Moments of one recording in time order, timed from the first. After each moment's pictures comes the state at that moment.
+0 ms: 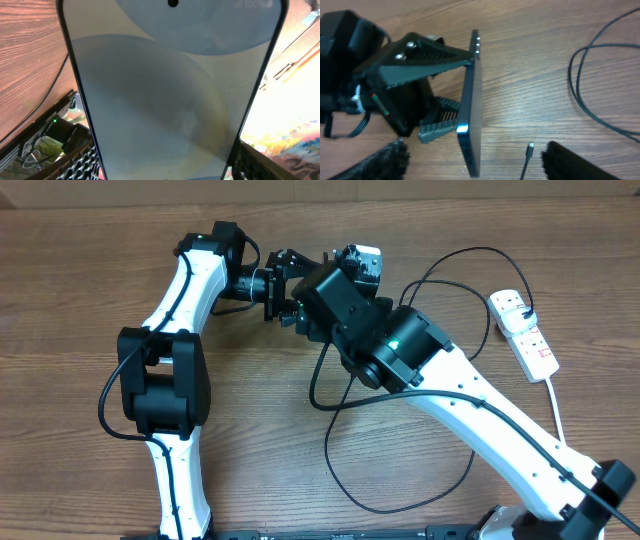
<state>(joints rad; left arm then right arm) -0.12 2.27 1.88 -1.21 1.52 -0.53 0.80 1.68 1.72 -0.99 0.42 0.81</state>
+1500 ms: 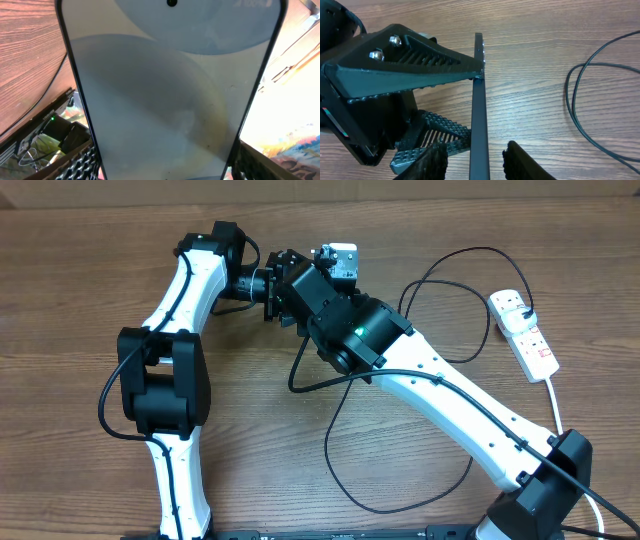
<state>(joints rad) -0.12 2.27 1.88 -1.21 1.52 -0.55 0.80 1.78 1.73 -0.91 0.49 0.70</state>
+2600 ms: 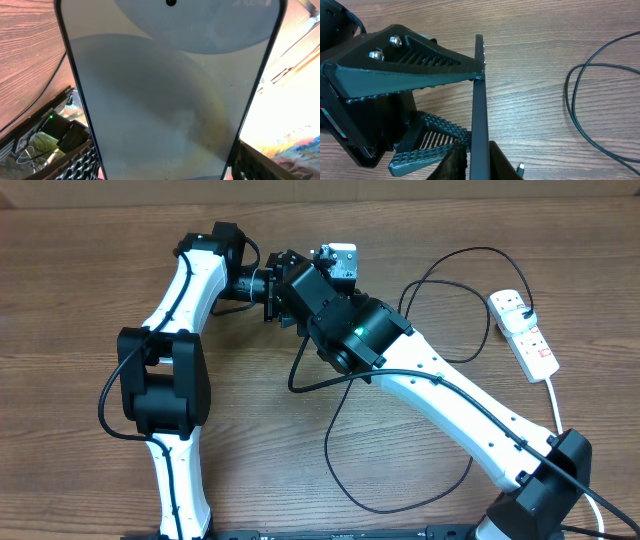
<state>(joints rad) -0.12 2.27 1.88 -1.22 1.52 -0.55 0.80 1.79 1.73 -0.91 0.48 0.69</state>
